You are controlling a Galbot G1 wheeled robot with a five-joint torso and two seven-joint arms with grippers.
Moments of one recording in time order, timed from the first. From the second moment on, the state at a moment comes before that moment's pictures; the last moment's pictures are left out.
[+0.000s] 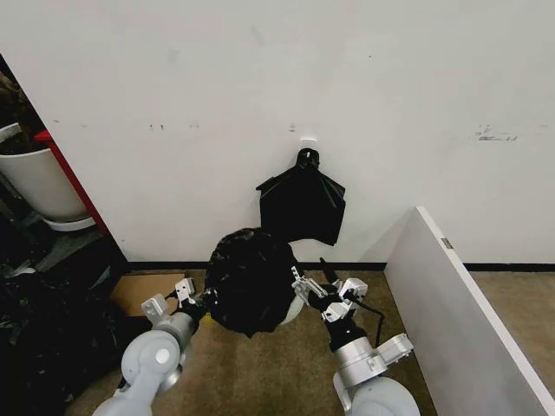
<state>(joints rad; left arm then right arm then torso) 1.32 -1.24 -0.48 -1.92 -1.18 0.47 -0.35 -1.41 1.11 0.00 2.14 0.87 0.30 0.03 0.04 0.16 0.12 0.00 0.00</state>
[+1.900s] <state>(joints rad) 1.34 -1.25 -0.51 -2.01 -1.24 0.55 -0.35 -1.37 1.11 -0.01 1.72 0.96 0.46 -0.43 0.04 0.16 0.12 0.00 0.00</state>
